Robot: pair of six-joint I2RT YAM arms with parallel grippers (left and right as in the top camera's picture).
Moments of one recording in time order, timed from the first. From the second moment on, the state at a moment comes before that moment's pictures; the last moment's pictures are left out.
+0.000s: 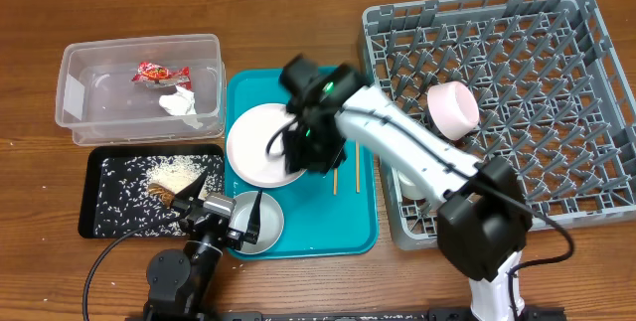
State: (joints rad) left arm -0.13 0.02 0.07 -0.20 0.17 0.13; right arm 0.74 2.07 1.79 -1.20 -0.42 0.49
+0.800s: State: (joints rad) left arm -0.12 0.02 0.07 -0.20 0.16 0.13; right arm 0.89 2.07 1.58 -1.01 -0.24 0.80
